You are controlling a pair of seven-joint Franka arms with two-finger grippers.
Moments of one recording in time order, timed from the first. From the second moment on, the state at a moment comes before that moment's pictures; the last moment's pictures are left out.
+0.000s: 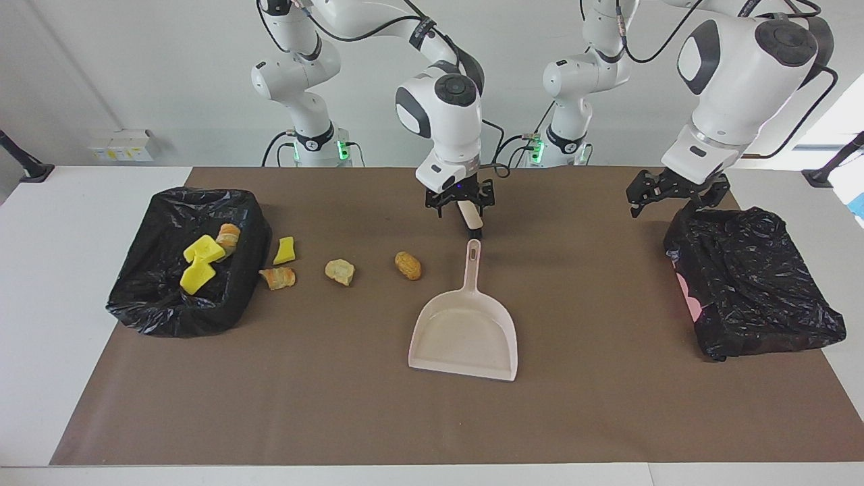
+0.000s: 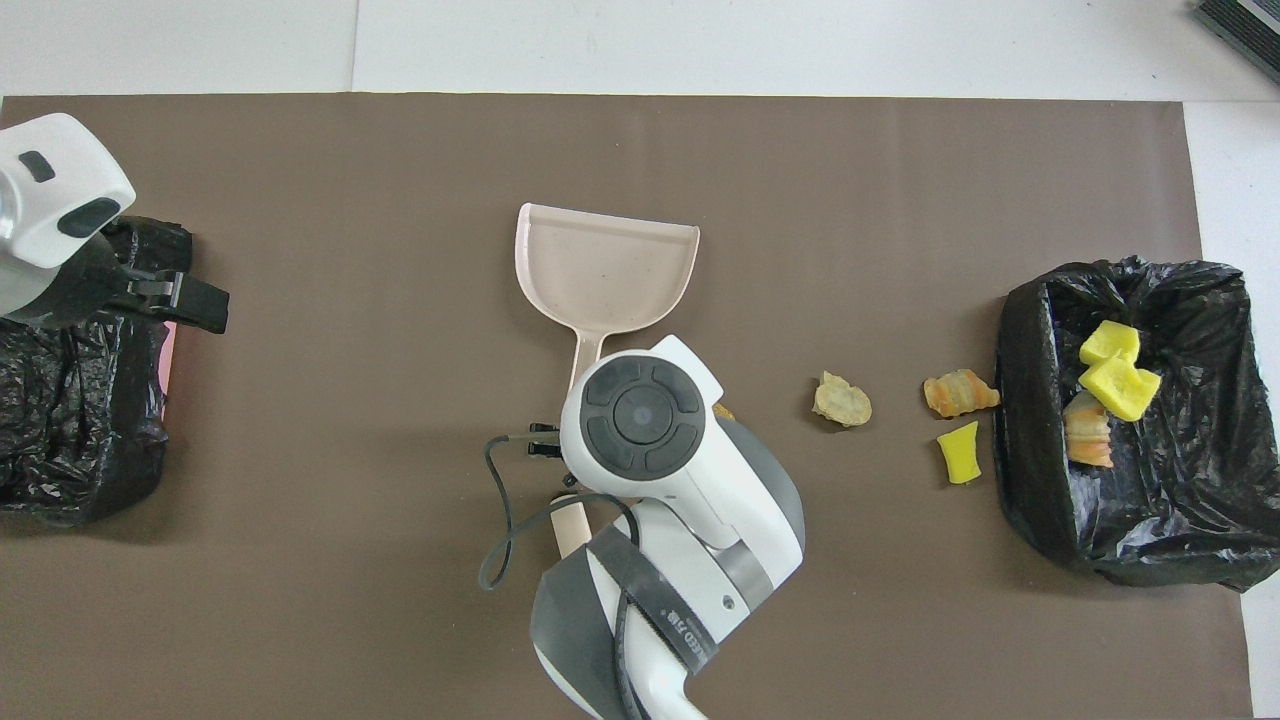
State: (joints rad) left arm 0.12 0.07 -0.36 -1.70 -0.01 1.84 -0.09; right arm 0.73 0.09 0.08 -2.07 0.08 2.18 0.62
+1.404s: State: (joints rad) left arm -0.15 0.33 -0.36 -1.72 0.03 2.18 -0.42; right arm 0.87 0.06 0.09 -2.25 0.13 2.13 0.56
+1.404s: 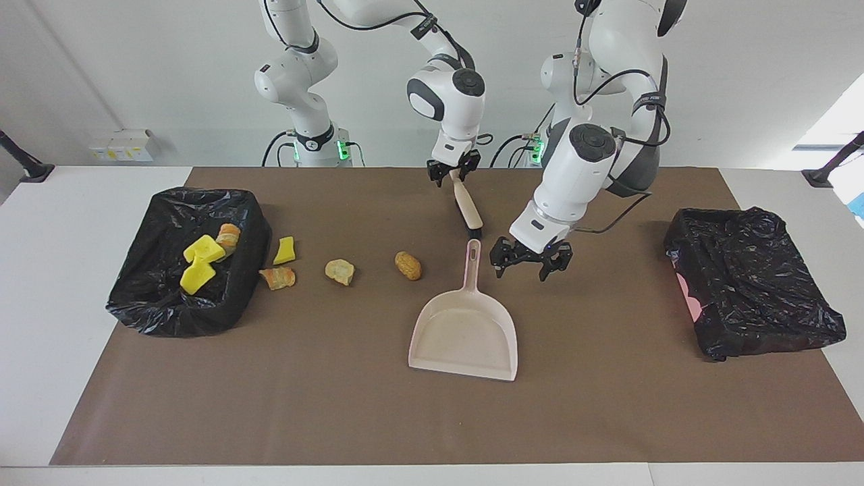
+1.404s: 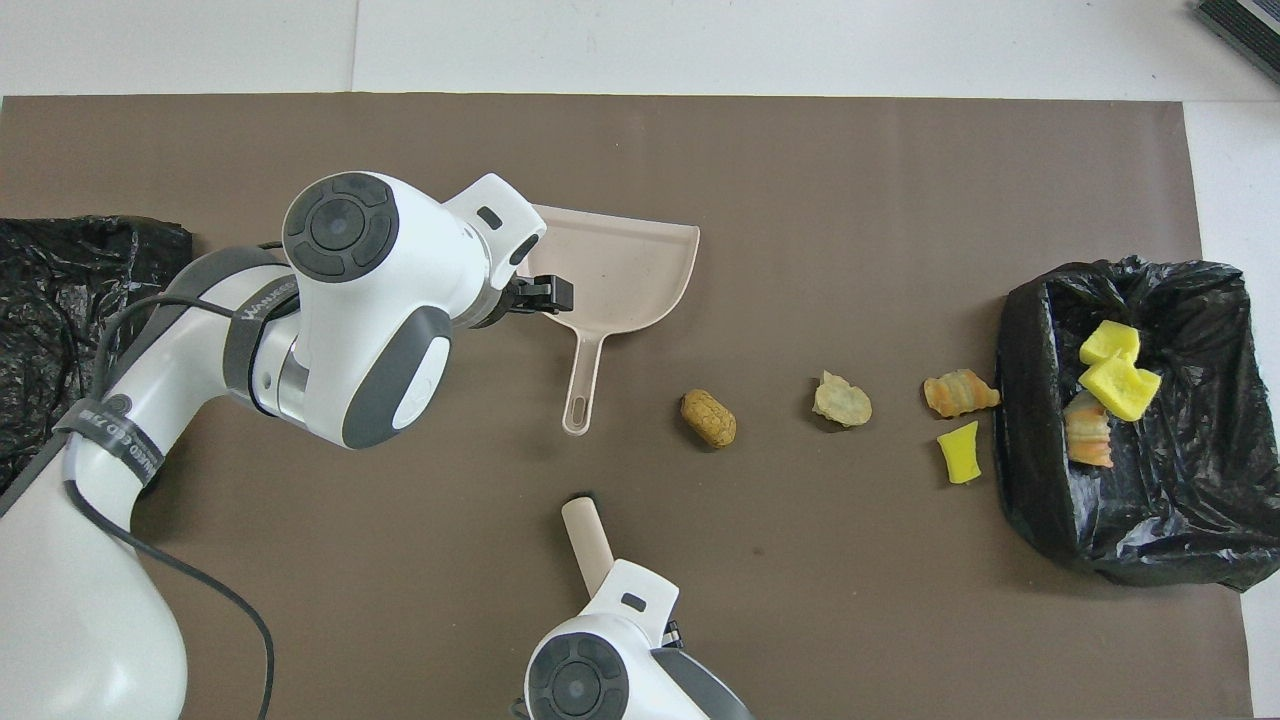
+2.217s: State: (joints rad) left arm -0.22 0.37 -0.36 -1.75 0.05 2.21 -0.40; right arm 0.83 -0.07 0.09 -2.21 0.15 1.98 0.55
